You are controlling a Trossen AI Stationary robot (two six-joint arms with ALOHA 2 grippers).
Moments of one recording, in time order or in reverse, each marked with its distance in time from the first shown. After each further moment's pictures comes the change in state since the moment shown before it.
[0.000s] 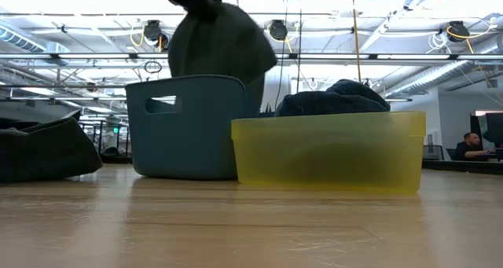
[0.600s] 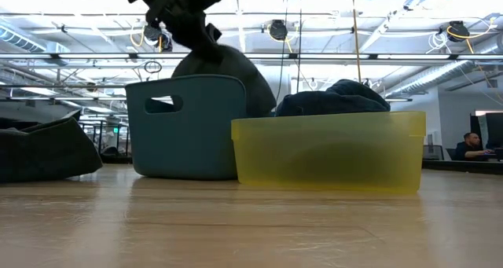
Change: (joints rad) left arm 0.081 0.008 -0.222 0.251 -0.003 0.031; right arm 0.000 0.000 0.000 0.000 0.000 -0.024
